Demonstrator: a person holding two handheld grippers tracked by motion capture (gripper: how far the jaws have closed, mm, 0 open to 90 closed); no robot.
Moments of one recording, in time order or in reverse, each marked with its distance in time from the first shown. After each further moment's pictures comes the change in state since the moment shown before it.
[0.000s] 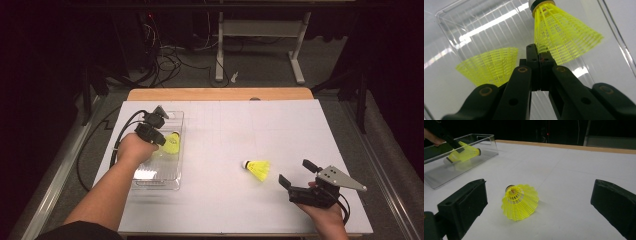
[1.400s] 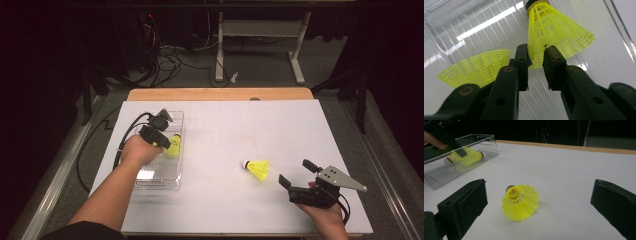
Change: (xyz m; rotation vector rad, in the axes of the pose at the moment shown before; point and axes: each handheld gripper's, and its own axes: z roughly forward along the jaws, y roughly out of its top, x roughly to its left) left arm -0.006 0.002 0.007 0.020 -0.003 0.018; right arm 0.001 0.001 -0.001 0.000 0.000 0.001
